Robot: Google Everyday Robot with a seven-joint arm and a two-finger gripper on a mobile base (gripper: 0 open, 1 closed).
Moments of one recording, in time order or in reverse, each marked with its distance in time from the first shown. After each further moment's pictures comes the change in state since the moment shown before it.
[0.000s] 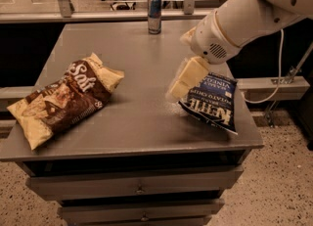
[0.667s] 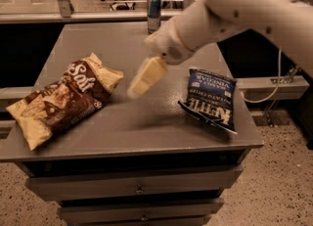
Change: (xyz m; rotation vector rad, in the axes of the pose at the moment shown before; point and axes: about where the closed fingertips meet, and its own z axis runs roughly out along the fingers) arm -0.056 -0.009 0.073 -0.065 -0.132 -0.026
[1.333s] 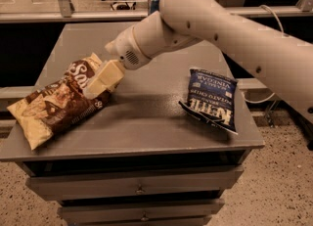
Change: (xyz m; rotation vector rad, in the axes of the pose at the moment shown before) arm -0.065 0.018 0.084 -0.139 -0.172 0.045
